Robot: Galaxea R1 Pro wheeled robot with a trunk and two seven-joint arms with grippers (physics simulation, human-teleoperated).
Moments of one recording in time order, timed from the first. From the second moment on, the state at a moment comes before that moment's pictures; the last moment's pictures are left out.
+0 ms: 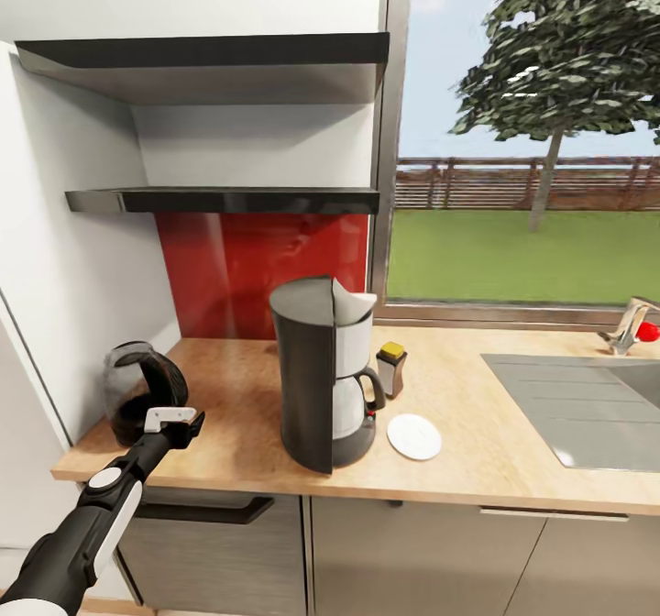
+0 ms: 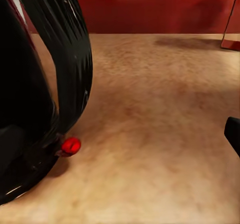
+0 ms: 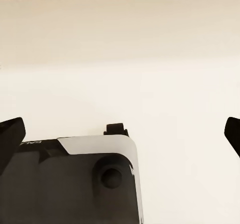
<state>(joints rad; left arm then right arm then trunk) -0.43 0.21 0.05 -1.02 0.12 0.10 -0.13 -0.26 -0.03 -0.11 -0.03 0.02 -0.09 -0.03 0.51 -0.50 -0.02</state>
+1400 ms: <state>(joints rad) -0.43 0.20 0.09 -1.02 0.10 0.10 -0.13 -0.26 -0.03 -0.11 -0.03 0.02 -0.09 -0.03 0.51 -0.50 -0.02</state>
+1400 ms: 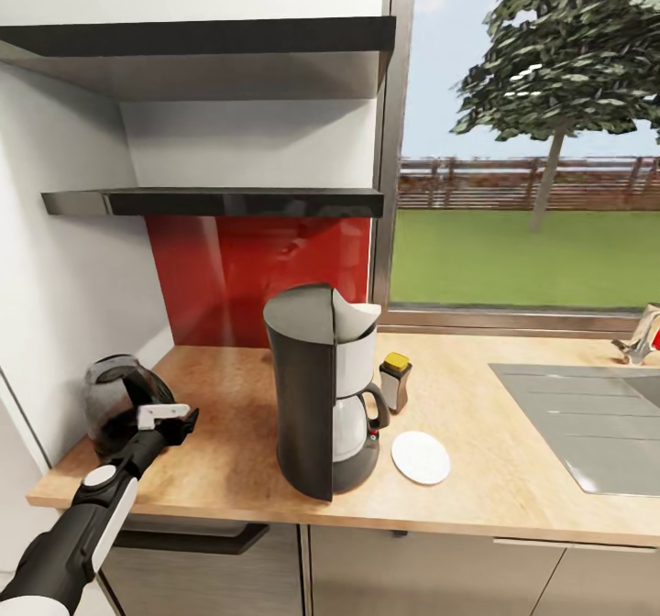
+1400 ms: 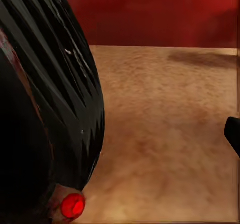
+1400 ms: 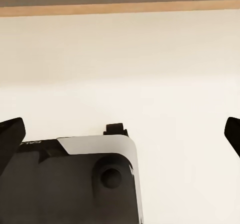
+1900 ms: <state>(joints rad) -0.44 0.20 0.10 -1.02 0.09 0.10 -0.13 -0.26 -0.04 -0.11 -0.03 0.02 -0.09 -0.03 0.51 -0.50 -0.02</state>
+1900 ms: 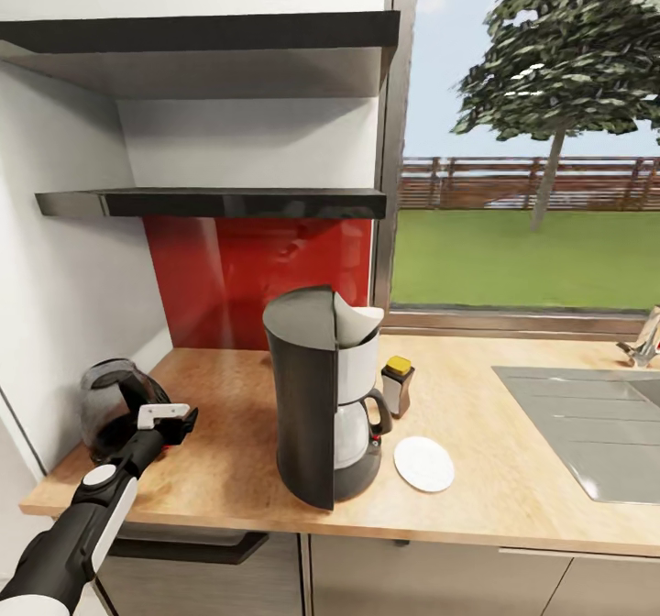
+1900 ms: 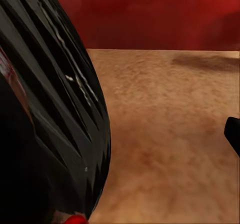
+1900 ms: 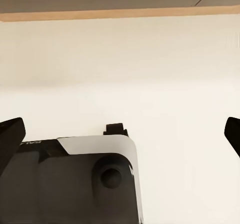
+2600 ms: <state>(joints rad) -0.44 0.21 0.10 -1.03 0.09 0.10 -0.13 -0.25 -0.04 -0.11 -0.03 0.02 -0.09 -0.03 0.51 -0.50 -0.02</state>
